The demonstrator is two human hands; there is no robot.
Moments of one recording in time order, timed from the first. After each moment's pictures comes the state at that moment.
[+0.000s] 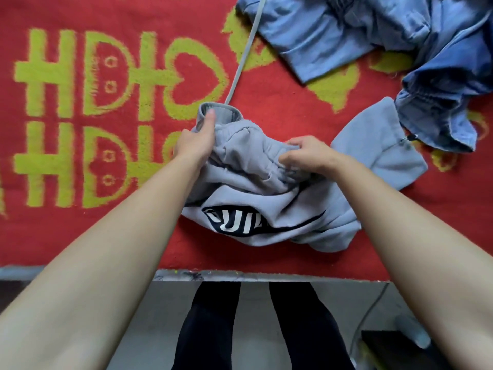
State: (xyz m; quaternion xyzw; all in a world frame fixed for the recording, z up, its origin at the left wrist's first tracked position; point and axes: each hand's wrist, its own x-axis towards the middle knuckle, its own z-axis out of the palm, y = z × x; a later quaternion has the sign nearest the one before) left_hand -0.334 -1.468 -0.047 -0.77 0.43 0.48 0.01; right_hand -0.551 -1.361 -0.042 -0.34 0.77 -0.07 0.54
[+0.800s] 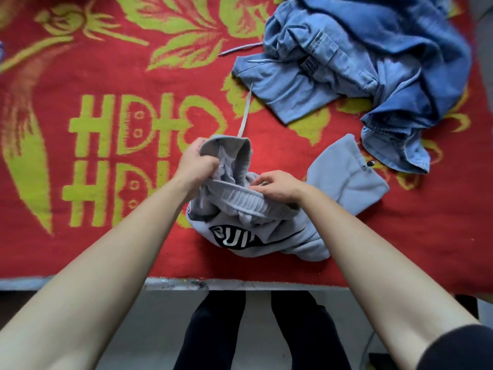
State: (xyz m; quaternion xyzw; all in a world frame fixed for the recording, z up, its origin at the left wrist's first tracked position) left_hand -0.337 -1.463 0.049 -0.60 0.54 0.58 -0.12; right_hand -0.525 -1.355 0.007 -0.42 0.69 -0.08 0.59
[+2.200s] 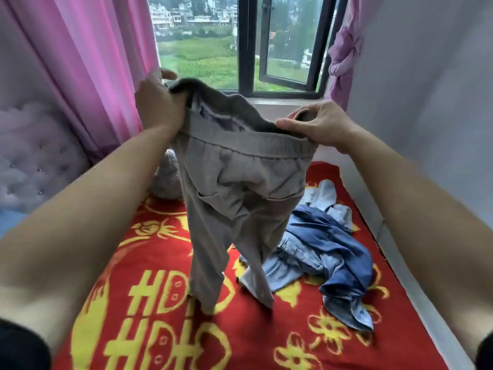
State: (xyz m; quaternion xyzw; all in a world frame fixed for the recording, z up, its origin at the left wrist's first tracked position) left_hand -0.335 -1.613 0.642 -0.46 0.66 0.14 -0.57; right_hand -0.610 -1.452 0.642 -0.58 0.69 -0.40 0.14
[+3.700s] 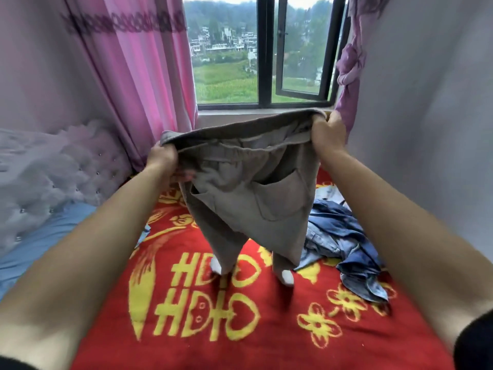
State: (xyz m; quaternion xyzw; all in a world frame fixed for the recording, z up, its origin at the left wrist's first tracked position) left_hand -0.172 -1.466 0.595 -0.54 0.48 0.51 -0.46; right_hand -0.475 -1.338 0.623 -0.36 0.68 -0.64 0.08
